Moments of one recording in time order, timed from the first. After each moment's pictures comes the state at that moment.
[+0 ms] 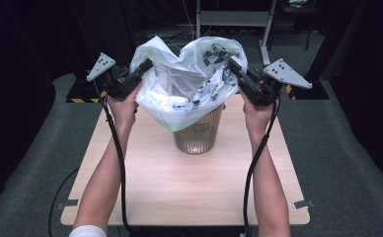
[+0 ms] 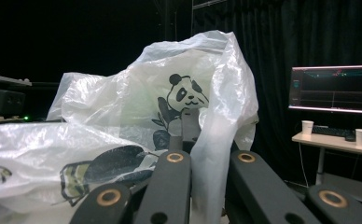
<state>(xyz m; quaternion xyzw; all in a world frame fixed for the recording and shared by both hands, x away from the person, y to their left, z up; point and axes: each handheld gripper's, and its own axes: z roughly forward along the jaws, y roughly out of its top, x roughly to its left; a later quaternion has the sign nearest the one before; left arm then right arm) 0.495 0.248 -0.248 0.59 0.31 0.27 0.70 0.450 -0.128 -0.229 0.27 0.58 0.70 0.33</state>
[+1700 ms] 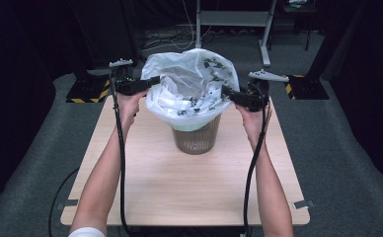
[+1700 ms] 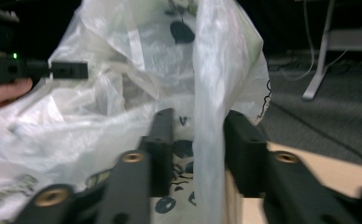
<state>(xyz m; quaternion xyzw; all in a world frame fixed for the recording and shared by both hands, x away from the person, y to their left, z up) 0.566 0.256 -0.297 0.68 0.45 0.15 0.56 0.503 -0.136 -0.289 0.42 0.67 0.58 0.20</state>
